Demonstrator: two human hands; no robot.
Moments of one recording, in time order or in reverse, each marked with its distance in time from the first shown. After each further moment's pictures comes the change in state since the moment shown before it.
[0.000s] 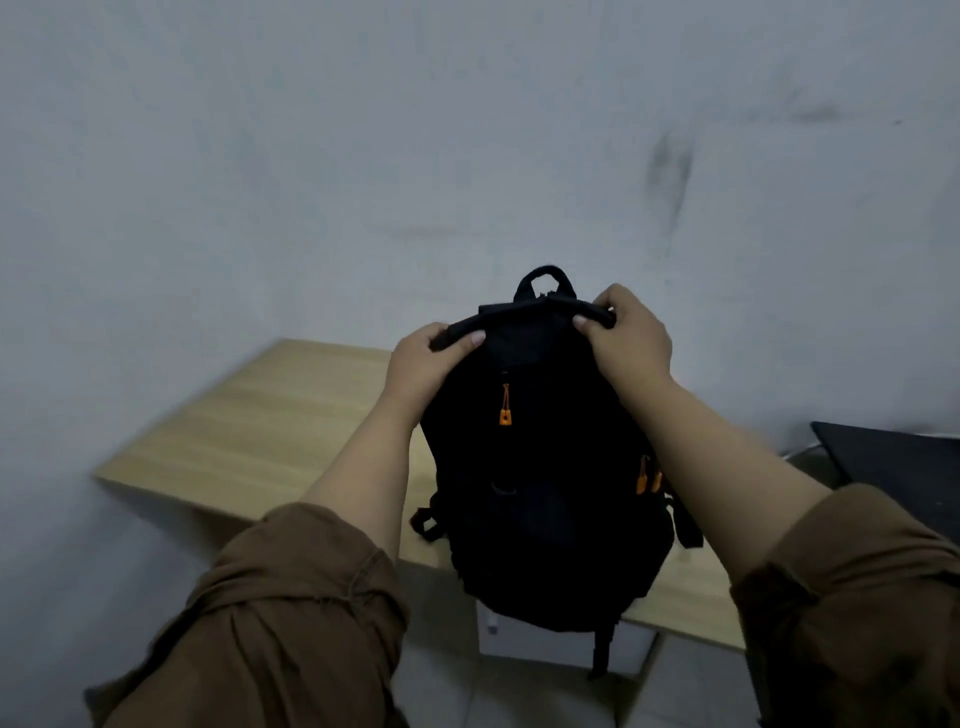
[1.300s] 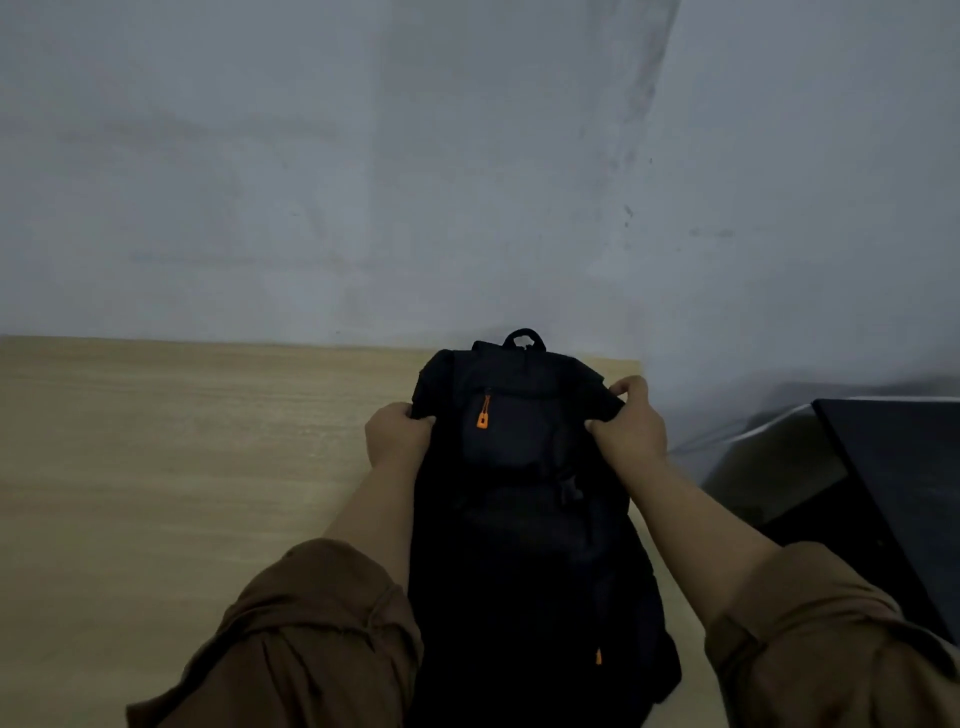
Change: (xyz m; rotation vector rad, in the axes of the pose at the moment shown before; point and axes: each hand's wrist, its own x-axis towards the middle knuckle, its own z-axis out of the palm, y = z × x) left_hand 0.268 -0.238 0.261 0.489 -0.148 -0.515; right_hand 0.211 0.327 0.108 -0.164 -0.145 0.650
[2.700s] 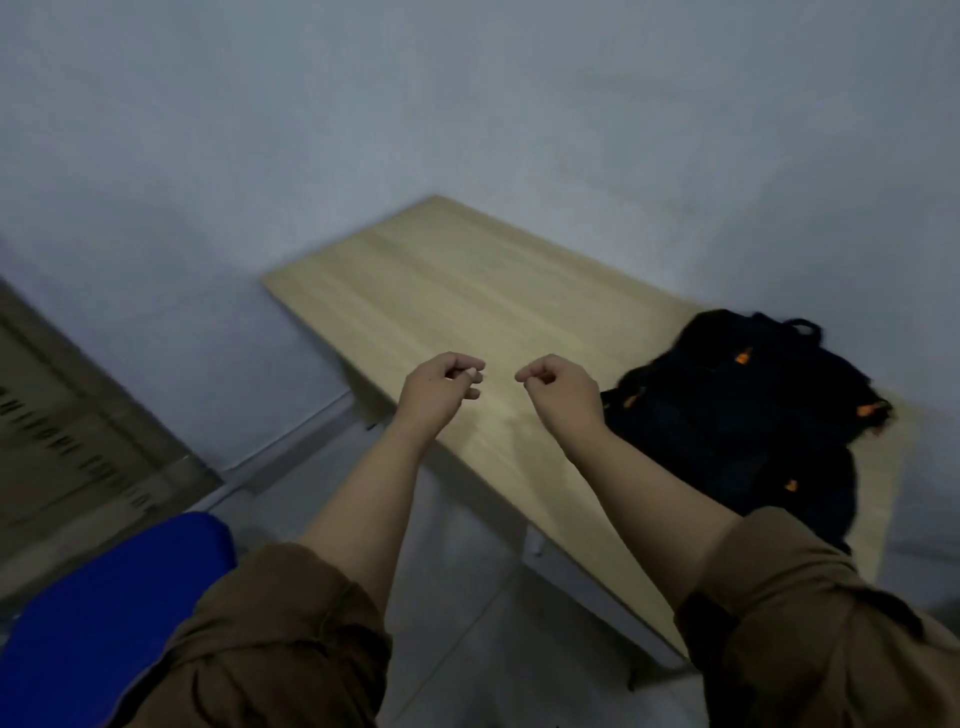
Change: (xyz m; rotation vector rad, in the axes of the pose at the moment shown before) left_hand -0.326 -0.205 -0.199 -0.524 0.342 -0.040; right_hand -0.369 -0.071 0.111 0.047 -0.640 -0.594
